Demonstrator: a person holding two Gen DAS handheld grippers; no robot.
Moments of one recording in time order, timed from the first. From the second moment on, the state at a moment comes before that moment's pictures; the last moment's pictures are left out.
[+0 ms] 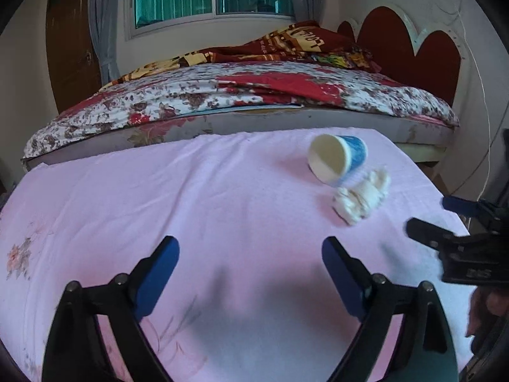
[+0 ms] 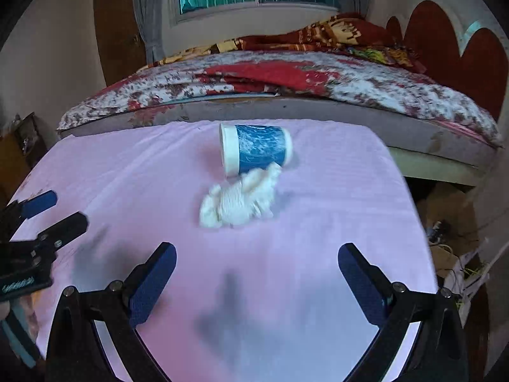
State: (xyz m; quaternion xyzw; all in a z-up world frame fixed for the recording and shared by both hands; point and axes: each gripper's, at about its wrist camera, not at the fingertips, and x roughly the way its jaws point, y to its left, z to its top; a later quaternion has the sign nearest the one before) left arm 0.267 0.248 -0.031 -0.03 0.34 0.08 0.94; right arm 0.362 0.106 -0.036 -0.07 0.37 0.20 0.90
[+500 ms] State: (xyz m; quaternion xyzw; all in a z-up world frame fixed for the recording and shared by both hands) left arm 0.316 0.249 -0.049 -0.04 0.36 0.04 0.93; right arm 0.435 0.136 -0.066 -0.08 0.40 0.23 0.88
